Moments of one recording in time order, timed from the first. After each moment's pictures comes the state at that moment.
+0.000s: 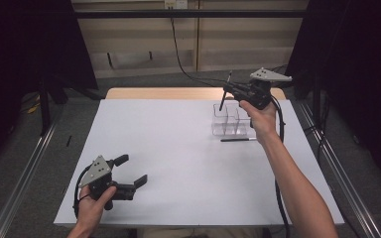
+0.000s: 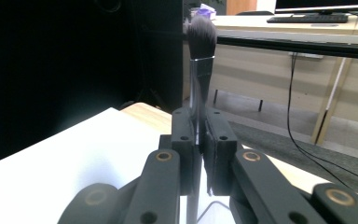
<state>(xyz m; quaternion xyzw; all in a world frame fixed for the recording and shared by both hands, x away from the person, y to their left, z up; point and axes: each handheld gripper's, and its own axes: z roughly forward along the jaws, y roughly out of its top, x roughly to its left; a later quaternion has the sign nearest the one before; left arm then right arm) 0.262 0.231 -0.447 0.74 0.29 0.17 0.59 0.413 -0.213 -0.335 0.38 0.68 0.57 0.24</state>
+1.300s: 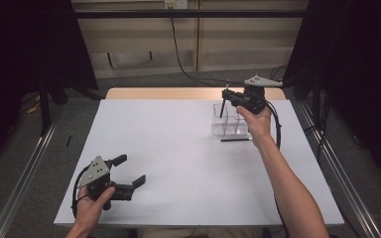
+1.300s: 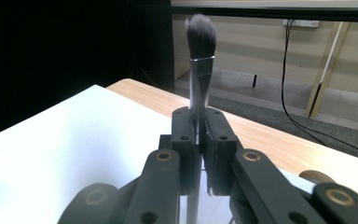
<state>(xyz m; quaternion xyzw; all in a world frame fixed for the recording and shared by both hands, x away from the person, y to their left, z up) 0.261 0.234 -0.448 0.74 0.29 0.17 0.58 0.427 -0.215 -0.372 0.41 0.70 0.54 0.23</state>
